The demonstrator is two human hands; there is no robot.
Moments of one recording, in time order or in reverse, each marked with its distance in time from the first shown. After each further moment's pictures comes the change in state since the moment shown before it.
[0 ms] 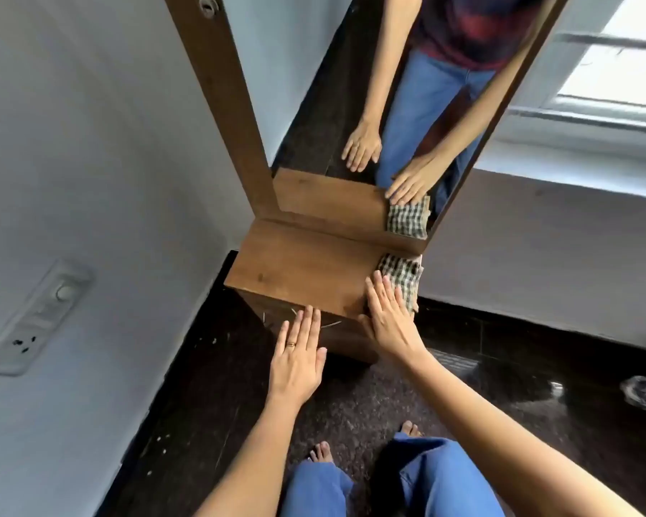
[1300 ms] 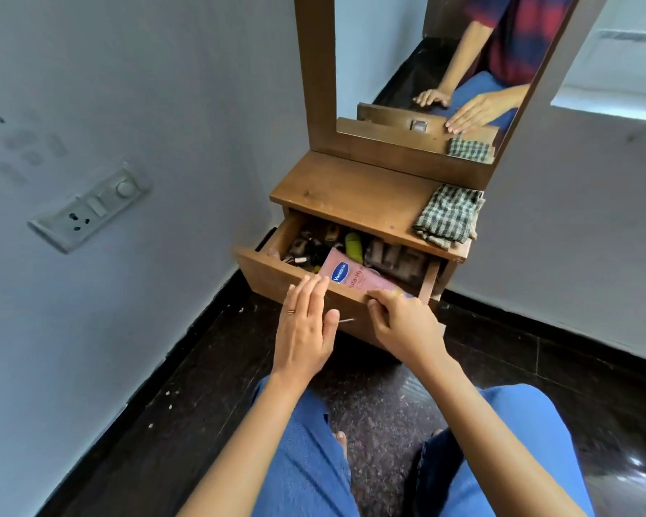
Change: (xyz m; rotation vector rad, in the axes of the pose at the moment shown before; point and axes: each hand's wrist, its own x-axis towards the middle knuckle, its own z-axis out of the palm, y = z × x) left_hand -0.109 0.002 0.039 -0.210 0.365 -0.107; right_hand -0.103 -0.052 0.083 0.194 0.305 -0.156
